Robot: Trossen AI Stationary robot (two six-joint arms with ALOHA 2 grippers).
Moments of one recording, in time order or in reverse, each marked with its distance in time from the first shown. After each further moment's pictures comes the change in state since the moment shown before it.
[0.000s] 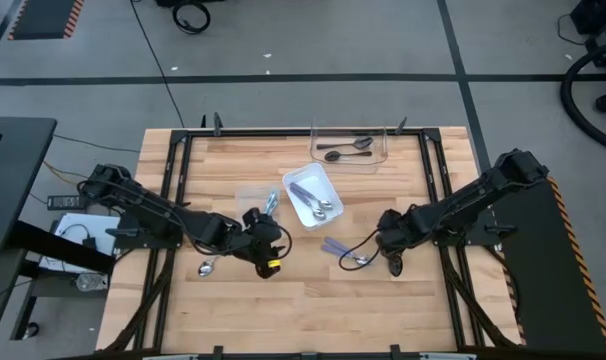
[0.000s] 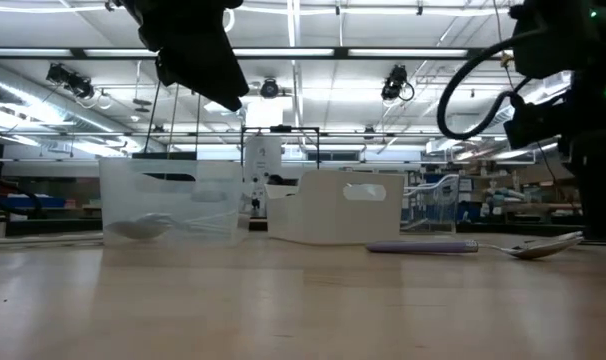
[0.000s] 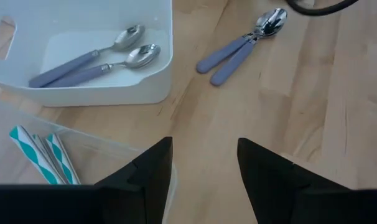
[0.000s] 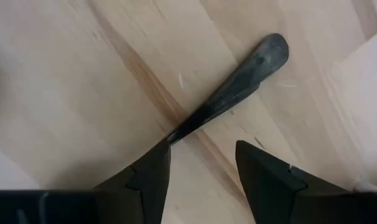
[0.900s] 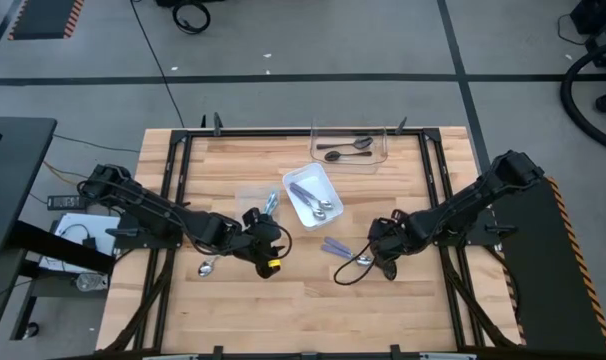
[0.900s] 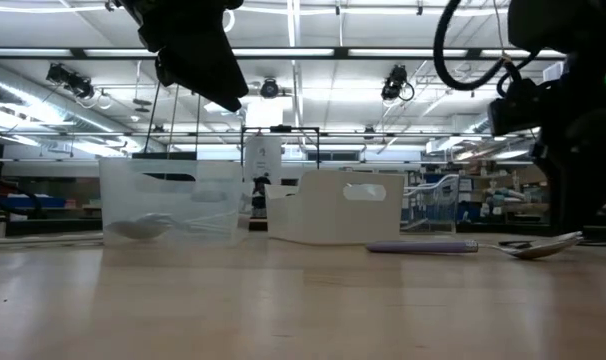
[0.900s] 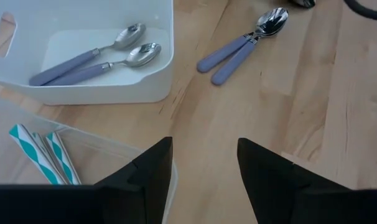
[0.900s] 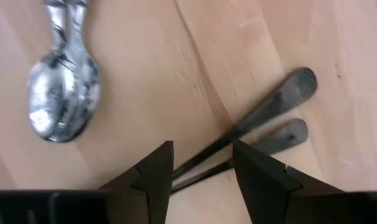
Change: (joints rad) left arm -0.002 0.000 0.000 -0.003 0.000 -0.008; right arm 0.044 0.053 0.035 0.181 0.052 -0.188
